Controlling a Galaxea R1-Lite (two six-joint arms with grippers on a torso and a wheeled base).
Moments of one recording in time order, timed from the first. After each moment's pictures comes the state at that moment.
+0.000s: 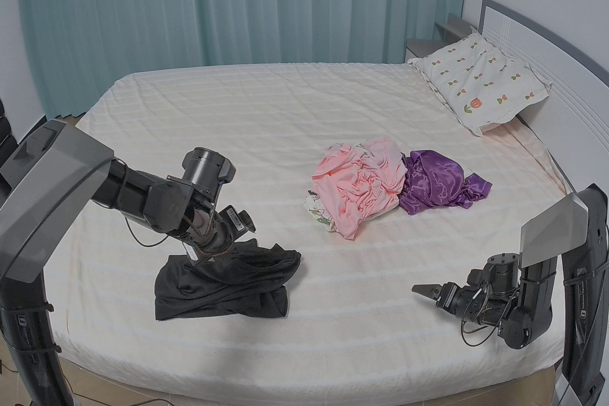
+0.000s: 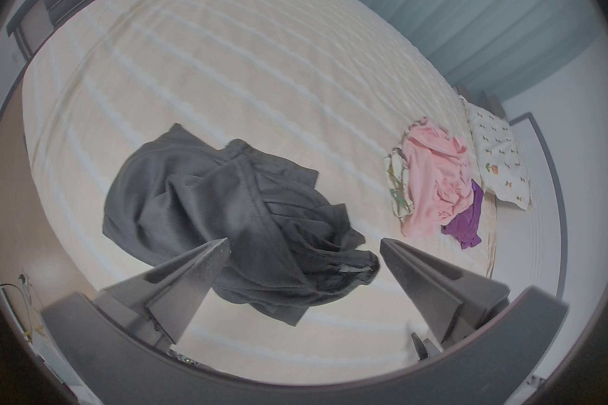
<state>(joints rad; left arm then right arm) -0.35 2.15 -1.28 0.09 0.05 -0.93 0.19 2.48 -0.33 -1.55 0.30 0.71</state>
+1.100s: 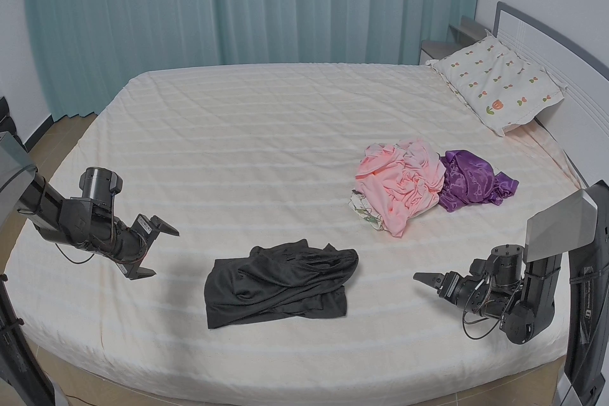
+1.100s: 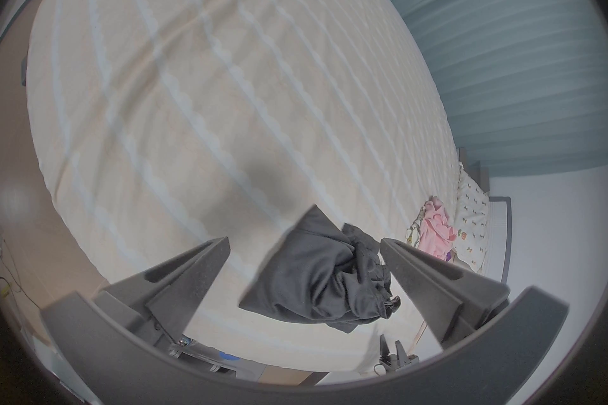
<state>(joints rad) 0.05 2.01 -0.93 -0.16 -0.32 -0.92 0.20 2.40 -0.35 -1.55 0.29 0.71</state>
